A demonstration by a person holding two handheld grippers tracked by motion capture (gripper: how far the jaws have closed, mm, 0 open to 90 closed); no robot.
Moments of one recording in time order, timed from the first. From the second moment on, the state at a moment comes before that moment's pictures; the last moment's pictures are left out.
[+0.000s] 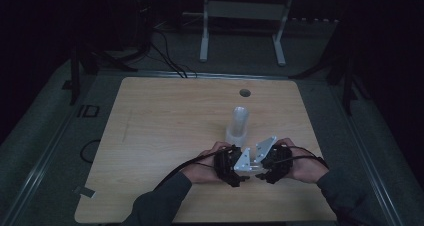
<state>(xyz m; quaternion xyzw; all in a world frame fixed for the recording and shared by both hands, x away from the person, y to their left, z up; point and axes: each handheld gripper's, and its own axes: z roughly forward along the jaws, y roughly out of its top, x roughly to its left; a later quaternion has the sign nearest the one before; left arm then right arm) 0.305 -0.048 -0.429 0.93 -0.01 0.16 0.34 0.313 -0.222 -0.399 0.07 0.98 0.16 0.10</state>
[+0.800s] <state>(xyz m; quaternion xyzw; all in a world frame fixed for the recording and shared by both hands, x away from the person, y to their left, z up) 0.307 -0.042 -0.420 0.91 0.01 0.15 0.39 0.316 -0.235 -0.406 0.10 0.97 0.18 0.11</state>
